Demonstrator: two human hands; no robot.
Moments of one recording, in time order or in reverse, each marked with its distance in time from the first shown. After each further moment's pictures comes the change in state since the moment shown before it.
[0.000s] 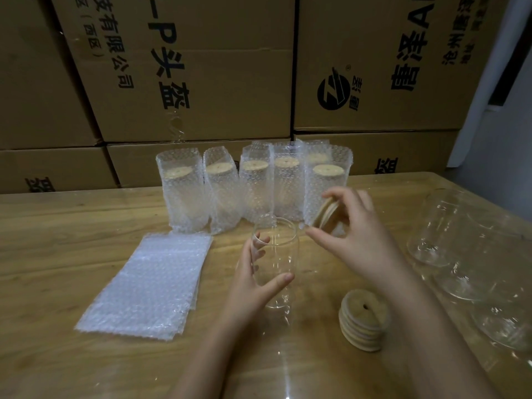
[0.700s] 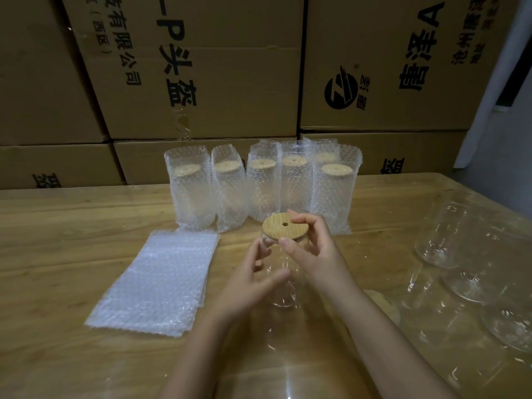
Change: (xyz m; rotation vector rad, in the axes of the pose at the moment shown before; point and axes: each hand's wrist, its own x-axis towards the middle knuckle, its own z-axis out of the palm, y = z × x) left_hand 0.004 0.003 -0.025 0.021 -0.168 -0.036; right_hand -0.012 -0.007 0.076 0.668 -0.085 0.132
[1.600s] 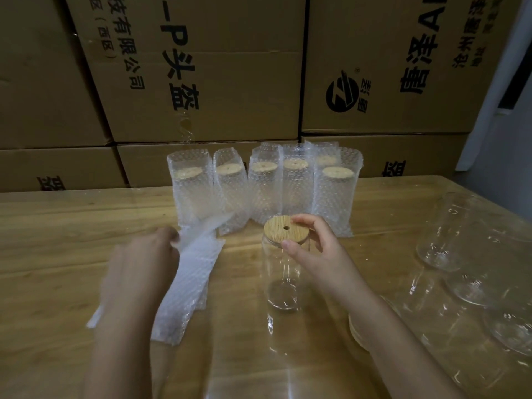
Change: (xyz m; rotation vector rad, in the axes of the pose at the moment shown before) left_hand -0.028 0.051 -0.109 1.198 0.519 -0.263; right_hand 0.001 -0.010 -0.011 -0.190 -0.043 -0.004
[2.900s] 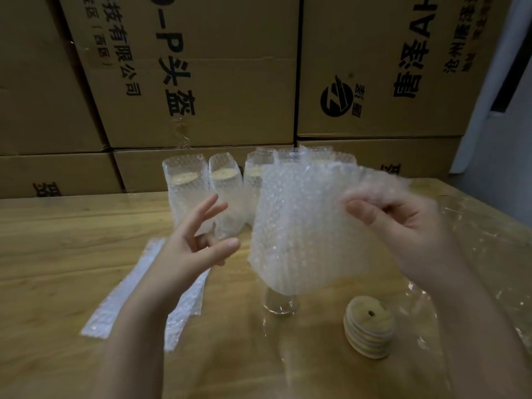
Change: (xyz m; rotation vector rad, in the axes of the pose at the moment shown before) left_hand -0.009 0.039 -0.012 -1.374 -0.391 0.166; right_hand -0.025 -0.077 -0.080 -0.048 0.084 -0.377
